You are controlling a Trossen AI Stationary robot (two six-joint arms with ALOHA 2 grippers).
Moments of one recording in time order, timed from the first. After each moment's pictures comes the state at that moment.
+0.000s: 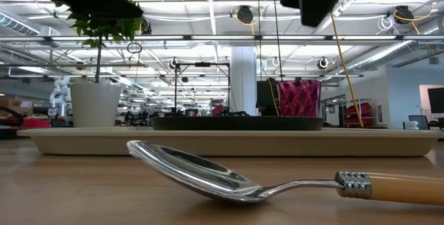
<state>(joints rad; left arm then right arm) -0.29 0.88 0.48 0.07 -0.30 0.03 0.48 1.94 1.64 -0.88 -0.08 0.66</state>
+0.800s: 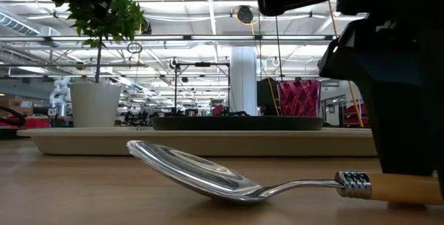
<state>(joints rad) -0.45 0.88 0.48 0.08 -0.30 -0.05 0.62 2.17 1.64 -0.75 -0.02 0.85</state>
